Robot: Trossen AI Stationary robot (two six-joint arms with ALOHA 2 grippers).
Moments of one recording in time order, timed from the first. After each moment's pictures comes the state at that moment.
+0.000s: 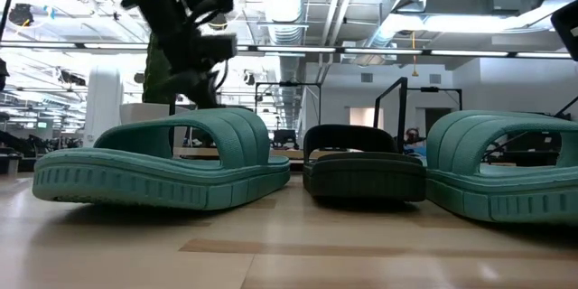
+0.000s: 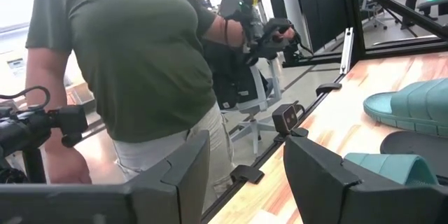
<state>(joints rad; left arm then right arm) 0.21 1.40 0.84 -0.42 -0.40 0.43 0.85 0.01 0.02 0.00 0.03 0.30</state>
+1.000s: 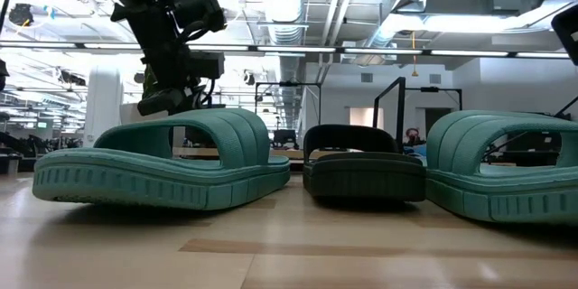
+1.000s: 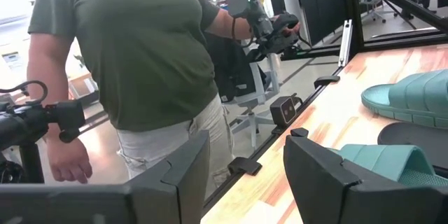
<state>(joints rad) 0.26 1.39 0.76 -0.41 -0.42 0.48 0.85 0.01 0.02 -0.03 0.03 0.30</state>
